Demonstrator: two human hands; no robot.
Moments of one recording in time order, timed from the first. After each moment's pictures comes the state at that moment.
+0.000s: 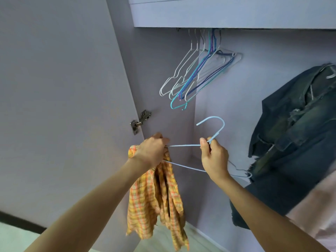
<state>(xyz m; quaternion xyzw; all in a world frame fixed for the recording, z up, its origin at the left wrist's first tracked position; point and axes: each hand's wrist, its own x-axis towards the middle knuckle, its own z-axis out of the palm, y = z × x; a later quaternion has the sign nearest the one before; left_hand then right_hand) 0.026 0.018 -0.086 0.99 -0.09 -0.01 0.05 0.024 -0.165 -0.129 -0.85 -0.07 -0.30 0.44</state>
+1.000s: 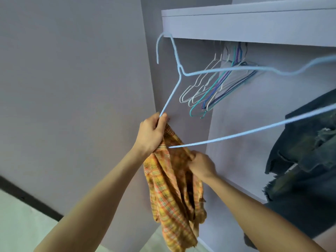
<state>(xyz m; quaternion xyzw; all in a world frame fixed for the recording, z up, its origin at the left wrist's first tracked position) 0.016 0.048 -0.032 0.86 0.02 0.24 0.45 0.058 -0.106 -0.153 -0.93 -0.07 0.06 0.35</state>
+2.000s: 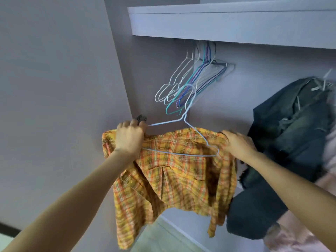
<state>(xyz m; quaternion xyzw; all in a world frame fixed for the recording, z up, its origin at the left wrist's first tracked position) 0.040 0.047 -0.062 0.98 0.01 0.19 -0.09 0.096 -0.270 -0.106 -0.99 -0.09 -0.07 0.08</state>
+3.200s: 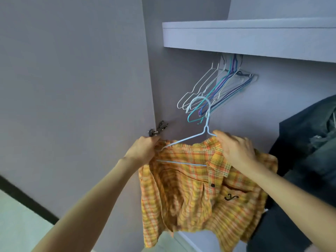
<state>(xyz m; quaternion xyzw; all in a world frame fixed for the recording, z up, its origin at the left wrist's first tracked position) 0.014 0.075 -0.055 0.99 0.01 0.05 0.14 0.065 -0.192 -0.068 -0.86 -0.30 -0.37 0.17</state>
